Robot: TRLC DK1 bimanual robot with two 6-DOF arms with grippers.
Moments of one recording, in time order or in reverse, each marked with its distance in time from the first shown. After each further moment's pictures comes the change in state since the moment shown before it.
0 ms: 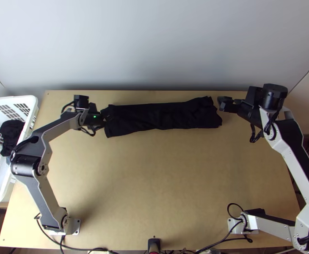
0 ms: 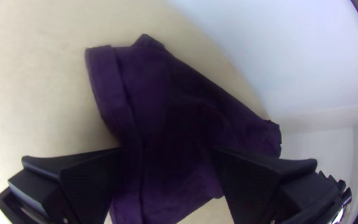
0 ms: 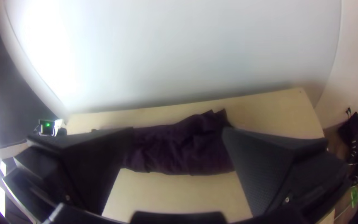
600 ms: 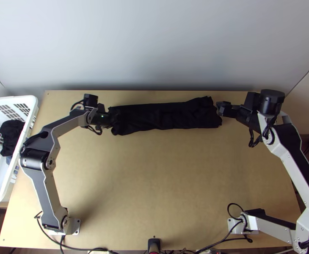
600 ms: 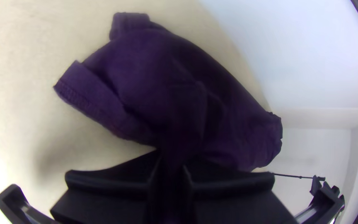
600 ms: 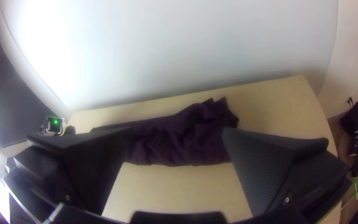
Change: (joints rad) left arm -0.032 0.089 0.099 -0.076 0.034 -0.031; right arm 0.009 -0.030 -0.068 0.006 -0.004 0.038
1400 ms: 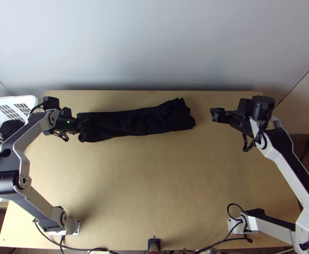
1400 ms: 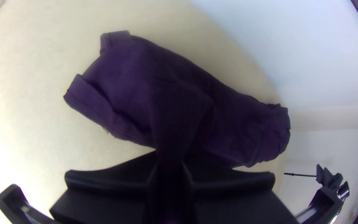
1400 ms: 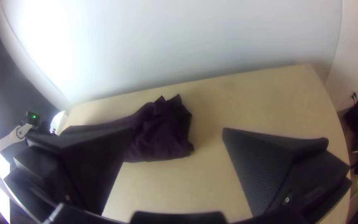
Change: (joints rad) left arm 0.267 -0.299 -0.163 -0.291 -0.047 0.333; right arm 0.043 -0.010 -0.097 0.062 0.004 0.023
